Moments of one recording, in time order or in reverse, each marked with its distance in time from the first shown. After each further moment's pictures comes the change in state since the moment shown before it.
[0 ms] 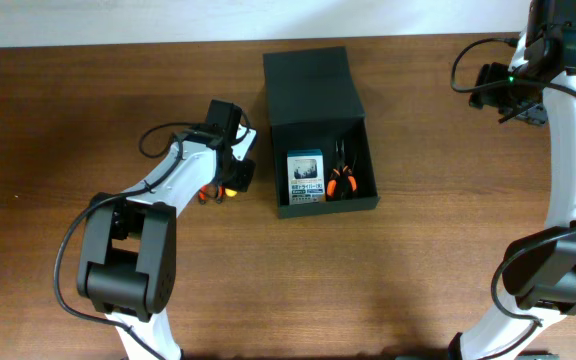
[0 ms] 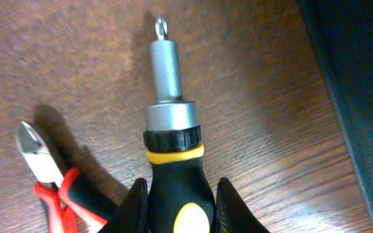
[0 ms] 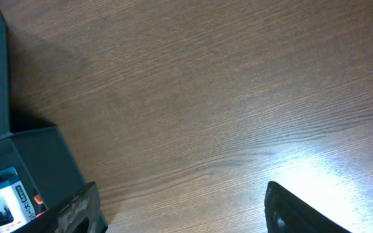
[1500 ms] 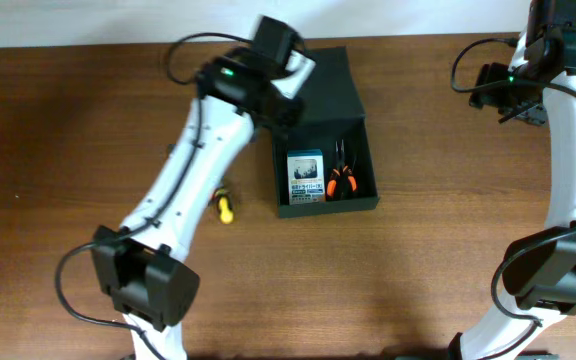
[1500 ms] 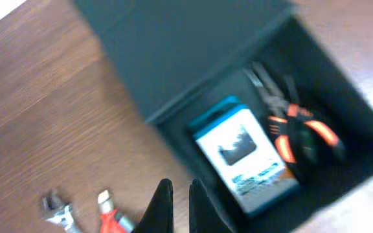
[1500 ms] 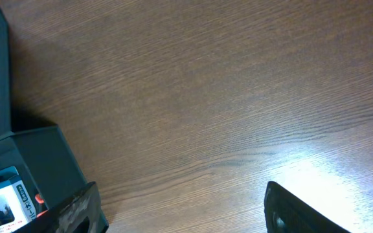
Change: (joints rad) left arm -0.240 0.008 0.730 -0.504 -0.080 0.008; right arm 0.000 0.000 0.000 0.000 -0.003 0.000
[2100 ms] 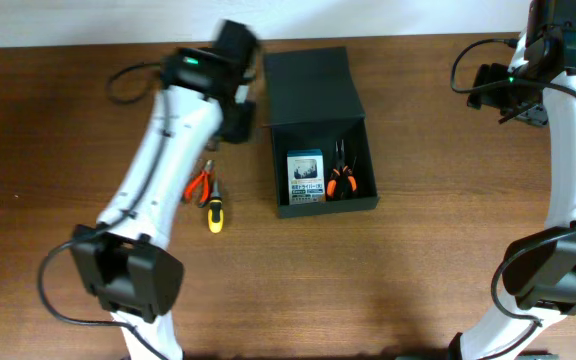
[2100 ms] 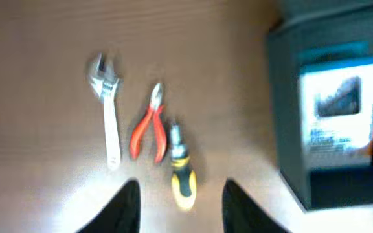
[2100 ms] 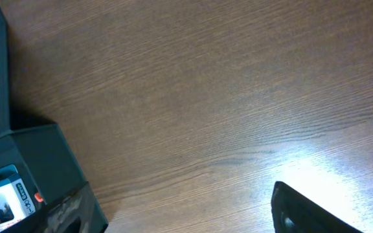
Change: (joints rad) left arm 0.191 0.001 0.002 -0.289 -0.081 -0.283; right arm 0.000 0.000 0.000 -0.006 0.000 0.000
